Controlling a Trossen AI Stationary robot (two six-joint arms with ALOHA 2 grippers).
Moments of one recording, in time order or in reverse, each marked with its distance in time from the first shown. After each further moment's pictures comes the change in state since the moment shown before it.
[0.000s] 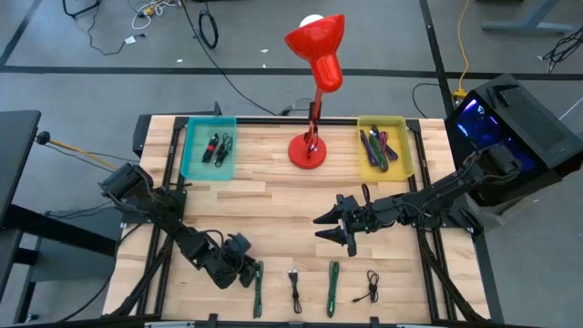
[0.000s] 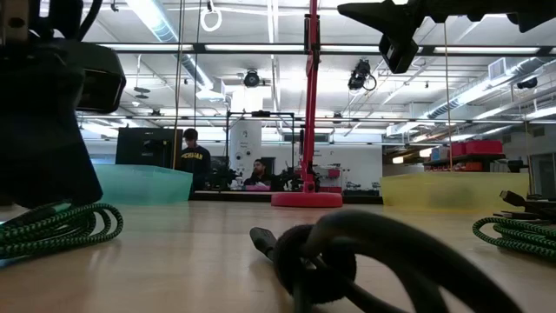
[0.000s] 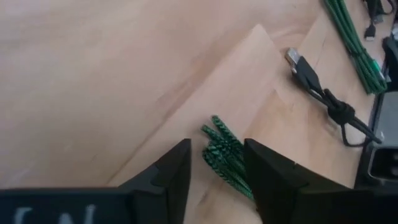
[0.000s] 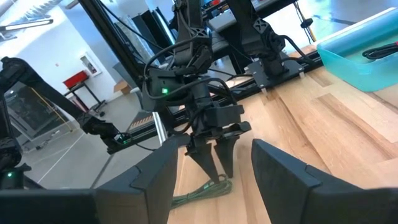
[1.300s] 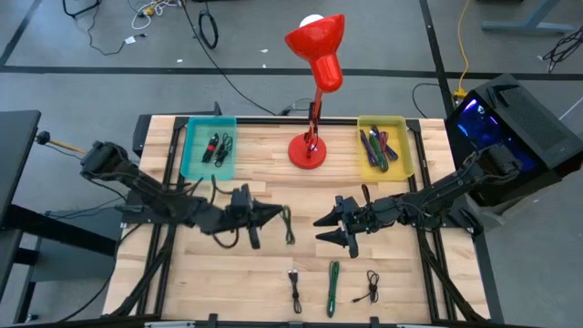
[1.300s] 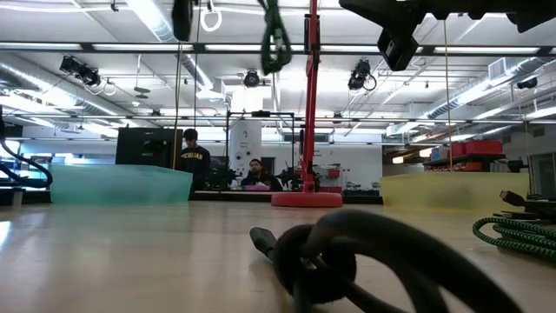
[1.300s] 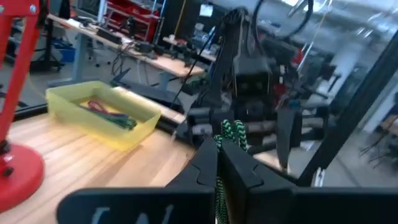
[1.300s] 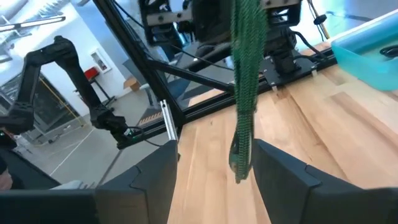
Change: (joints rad) left arm 0.289 -0.357 0.001 0.568 -0.235 1.073; right arm 0.000 0.000 0.000 0.009 -0.045 -0.004
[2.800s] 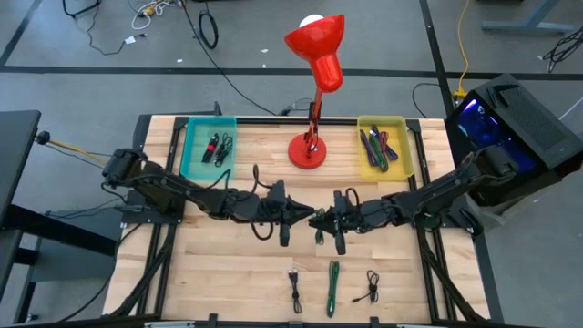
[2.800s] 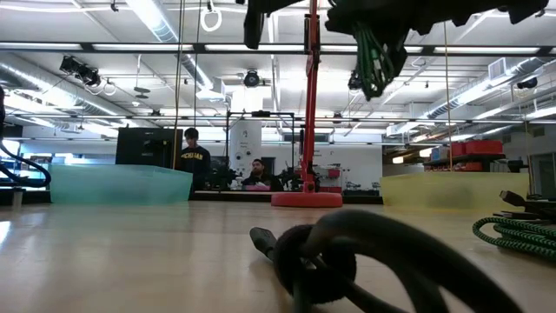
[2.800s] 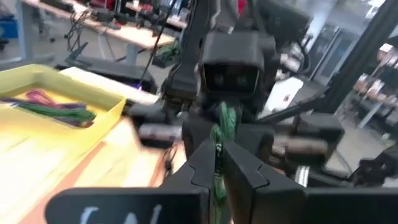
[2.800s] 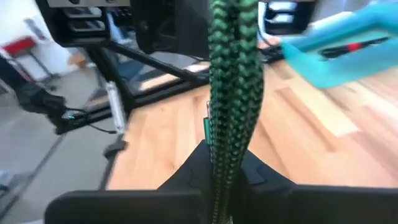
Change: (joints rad) left arm 0.169 0.231 0.264 -0.127 0.361 0.010; right arm -0.023 0.039 0.097 -0.224 0.124 -0.078
